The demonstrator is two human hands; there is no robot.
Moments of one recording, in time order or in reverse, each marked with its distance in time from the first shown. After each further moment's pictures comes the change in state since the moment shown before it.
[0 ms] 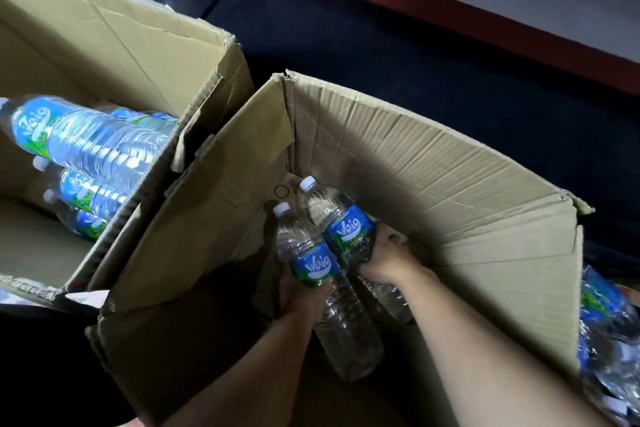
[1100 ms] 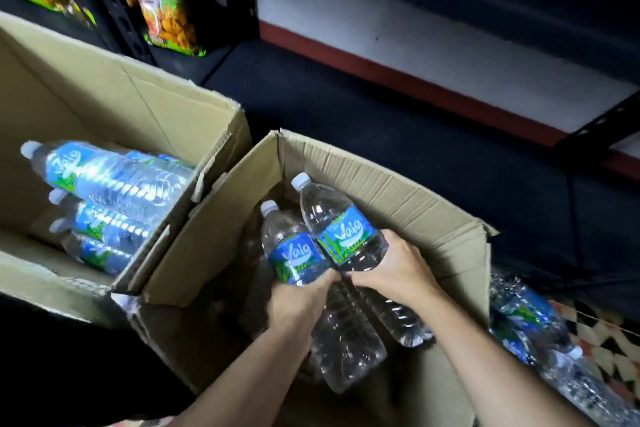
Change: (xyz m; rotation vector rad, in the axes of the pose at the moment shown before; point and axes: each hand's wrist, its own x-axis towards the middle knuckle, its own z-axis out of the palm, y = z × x) left_hand -0.120 0.067 -0.004 -0.040 0.184 0.114; right_hand -0.112 0.001 -0.078 0.234 0.373 -0.102
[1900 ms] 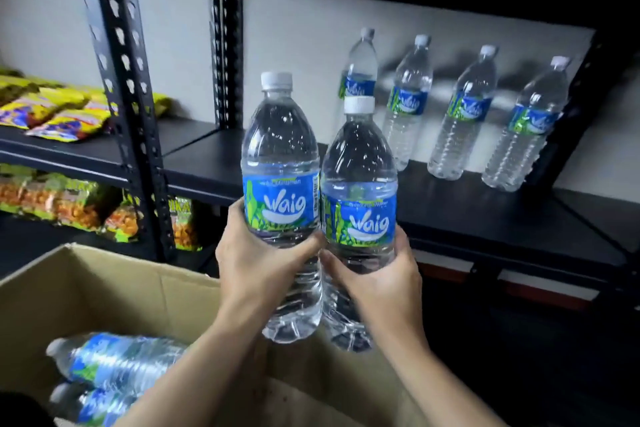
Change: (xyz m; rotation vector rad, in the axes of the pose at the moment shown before) left_hand -0.229 0.214 -0.149 -0.230 0.080 1.336; right_hand -0.155 -0.155 -0.166 0.762 0.854 -0.554
